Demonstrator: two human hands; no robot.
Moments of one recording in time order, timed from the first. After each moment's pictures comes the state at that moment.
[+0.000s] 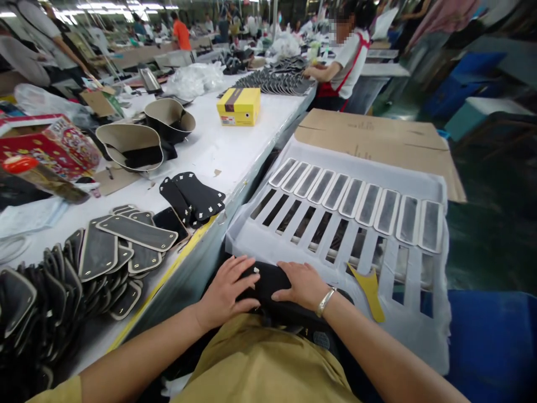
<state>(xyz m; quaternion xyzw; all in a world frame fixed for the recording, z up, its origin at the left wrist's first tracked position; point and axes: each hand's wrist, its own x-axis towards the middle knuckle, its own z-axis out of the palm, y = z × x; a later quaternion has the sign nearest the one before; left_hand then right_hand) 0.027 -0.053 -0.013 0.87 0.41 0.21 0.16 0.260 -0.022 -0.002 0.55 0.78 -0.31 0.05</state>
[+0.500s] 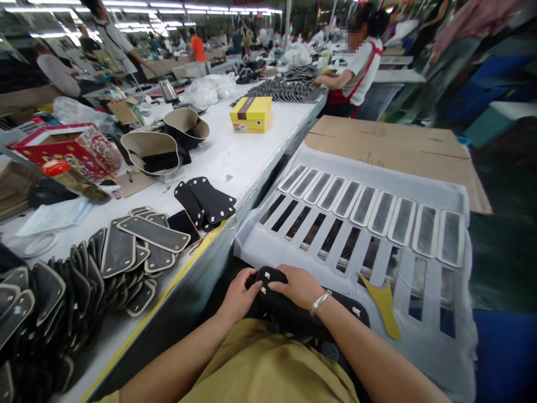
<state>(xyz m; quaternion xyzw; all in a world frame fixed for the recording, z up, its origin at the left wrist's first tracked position) 0.045 -0.046 -0.041 0.60 0.60 0.31 0.44 0.231 -0.010 -0.009 0.55 0.78 -0.31 0.00</state>
